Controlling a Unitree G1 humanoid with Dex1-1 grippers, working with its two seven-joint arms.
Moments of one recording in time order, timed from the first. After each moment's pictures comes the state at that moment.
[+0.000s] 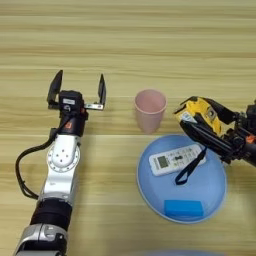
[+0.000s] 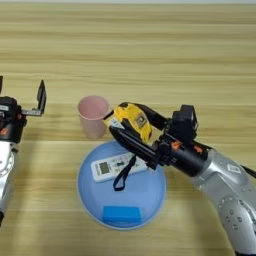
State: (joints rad) left arm -0.21 0.09 0.05 0.41 0.04 -0.61 -0.01; right arm 0.08 -0.44 -0.06 -0.47 0.85 0.39 0.79
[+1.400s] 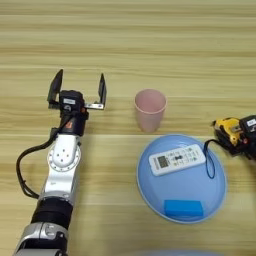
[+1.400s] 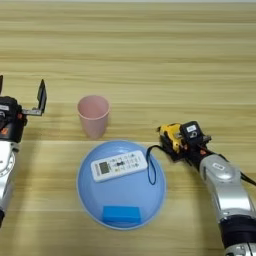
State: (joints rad) left arm -0.22 0.09 0.05 0.43 0.04 -0.63 -0.01; right arm -0.14 -0.39 -0.05 0.35 0.08 0.09 0.42
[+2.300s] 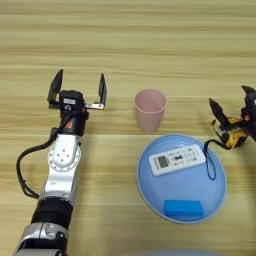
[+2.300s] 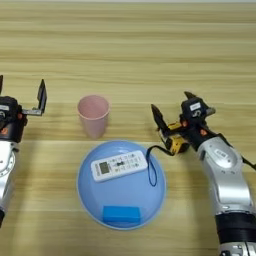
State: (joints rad) left arm -0.22 0.09 0.05 0.44 0.04 -0.63 0.00; right arm -0.15 -0.34 -0.12 0.12 0.19 -0.07 0.43
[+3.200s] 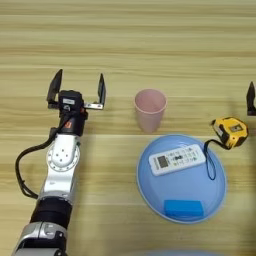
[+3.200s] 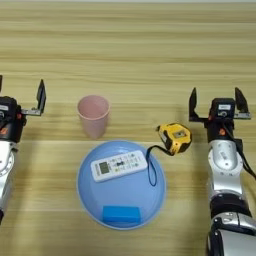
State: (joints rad) left arm -0.23 0.10 0.06 0.44 0.03 -0.64 -0.01; right arm -0.37 -0.32 -0.25 0.79 0.00 -0.67 0.00
